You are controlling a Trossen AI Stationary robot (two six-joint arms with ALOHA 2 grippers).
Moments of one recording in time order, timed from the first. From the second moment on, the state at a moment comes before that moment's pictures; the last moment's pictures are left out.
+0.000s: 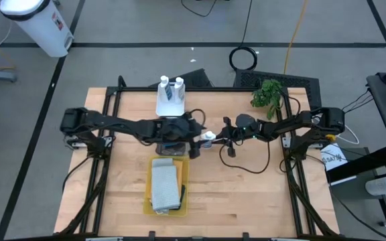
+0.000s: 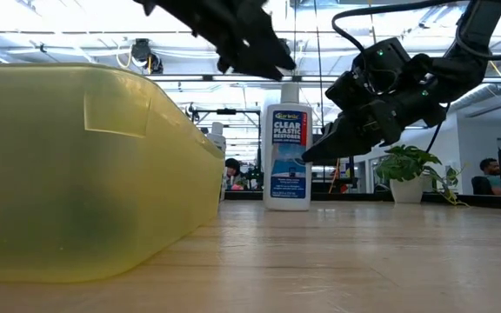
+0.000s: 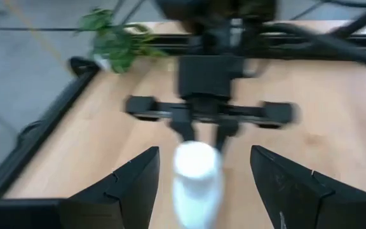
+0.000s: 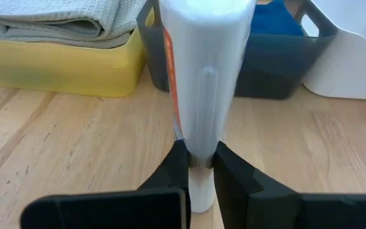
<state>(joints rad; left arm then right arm) -0.02 1.65 1.19 -0.01 -0.24 -0.01 -0.25 1.54 0.44 0.58 -0.29 -0.20</state>
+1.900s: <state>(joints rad) 0.08 1.76 1.23 0.00 -0.05 0.05 -0.25 1.54 0.44 0.59 -0.28 -0.20</state>
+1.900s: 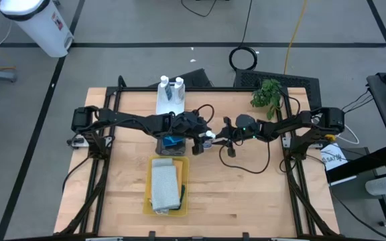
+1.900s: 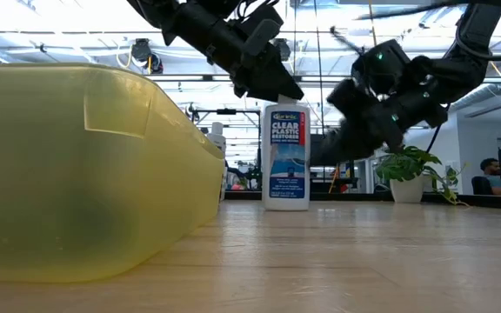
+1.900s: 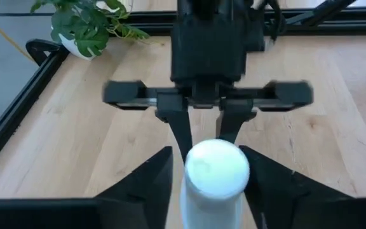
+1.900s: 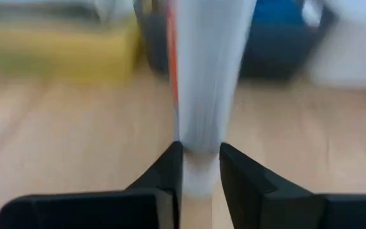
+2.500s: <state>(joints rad) 0.08 1.77 1.23 -0.01 -0.05 0.03 -0.25 1.54 0.43 0.55 -0.21 -0.20</state>
